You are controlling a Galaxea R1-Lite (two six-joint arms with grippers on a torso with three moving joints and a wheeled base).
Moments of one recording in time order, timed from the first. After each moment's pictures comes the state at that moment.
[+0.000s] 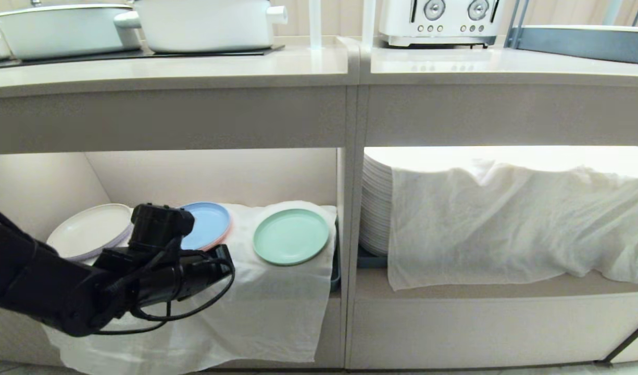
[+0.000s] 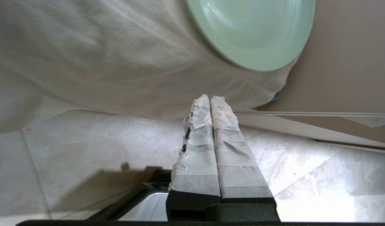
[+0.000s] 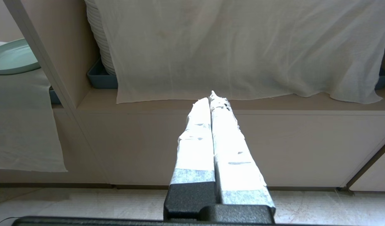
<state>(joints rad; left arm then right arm) -0.29 1.82 -0.63 -0.50 -0.08 -0.68 0.00 0.00 0.00 0.00 0.00 0.00</state>
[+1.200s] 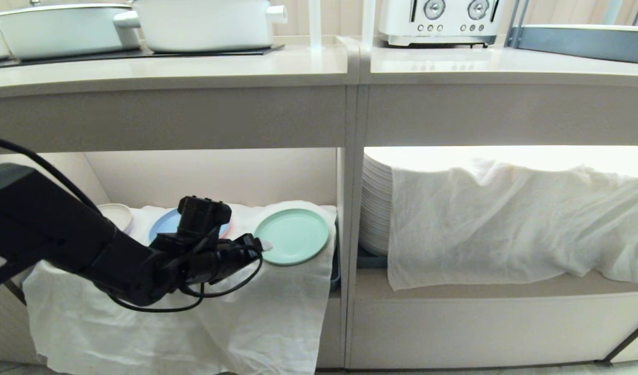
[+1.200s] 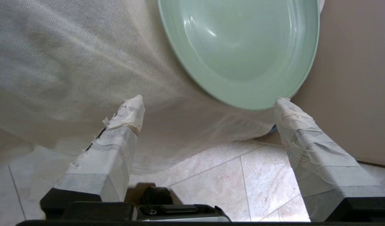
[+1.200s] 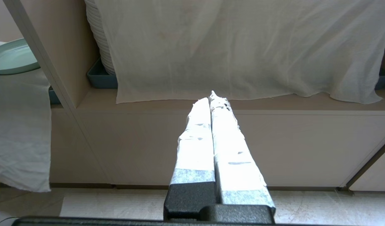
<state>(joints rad) -0.33 2.00 -0.80 -0.51 -0.03 -0.73 0.00 0.00 0.00 0.00 0.00 0.00</state>
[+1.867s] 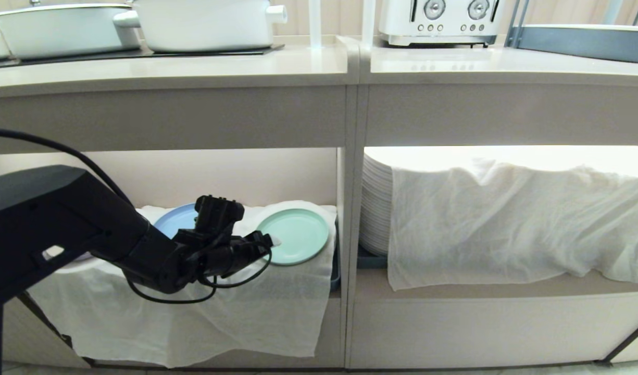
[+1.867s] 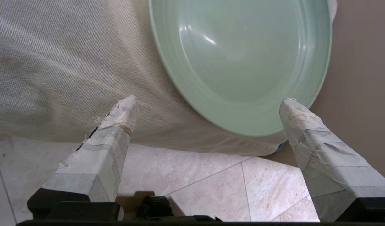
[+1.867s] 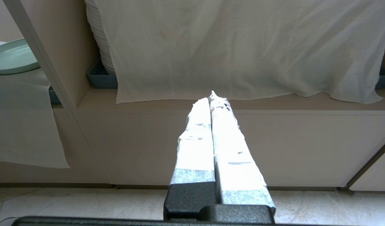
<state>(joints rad) -0.33 2.11 -0.90 -0.51 -0.03 -0.73 0.00 0.00 0.00 0.00 0.00 0.00</state>
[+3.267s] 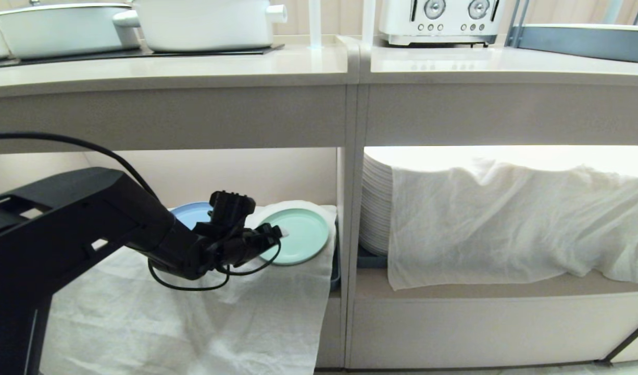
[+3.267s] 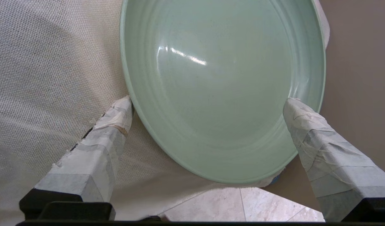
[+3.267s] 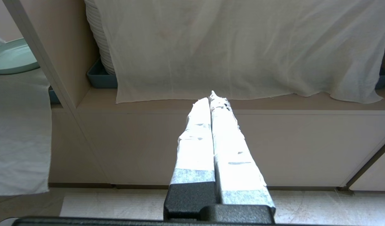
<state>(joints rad) -0.33 2.22 -1.05 -0.51 -0.03 -0.73 0.00 0.00 0.00 0.00 0.00 0.00</state>
